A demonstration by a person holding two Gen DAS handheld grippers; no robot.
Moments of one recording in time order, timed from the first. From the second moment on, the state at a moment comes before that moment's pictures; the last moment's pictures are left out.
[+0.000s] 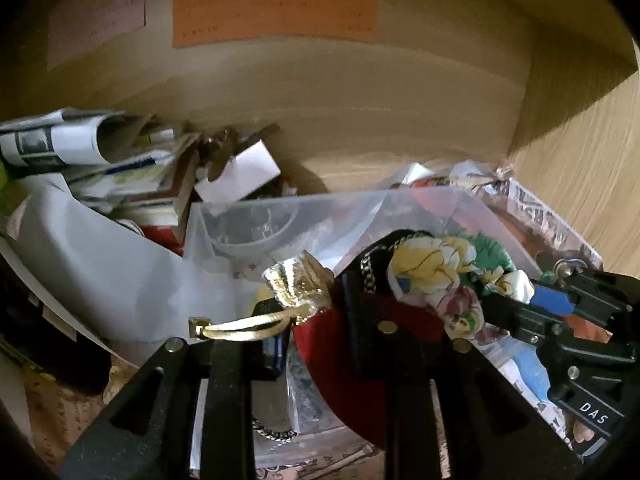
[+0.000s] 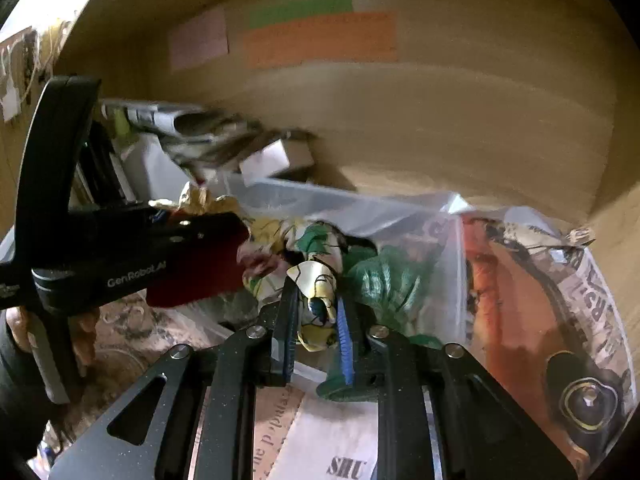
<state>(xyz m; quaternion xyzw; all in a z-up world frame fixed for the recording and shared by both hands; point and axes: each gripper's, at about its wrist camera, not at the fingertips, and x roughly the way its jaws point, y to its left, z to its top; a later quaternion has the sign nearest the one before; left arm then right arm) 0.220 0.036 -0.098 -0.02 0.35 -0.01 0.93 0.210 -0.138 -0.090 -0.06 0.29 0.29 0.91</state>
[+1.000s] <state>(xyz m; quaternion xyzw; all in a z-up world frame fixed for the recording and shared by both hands) 0.086 0.021 0.006 -0.01 0.16 -0.01 0.99 0.130 -0.177 -0.012 -0.02 0.13 0.26 0.96</state>
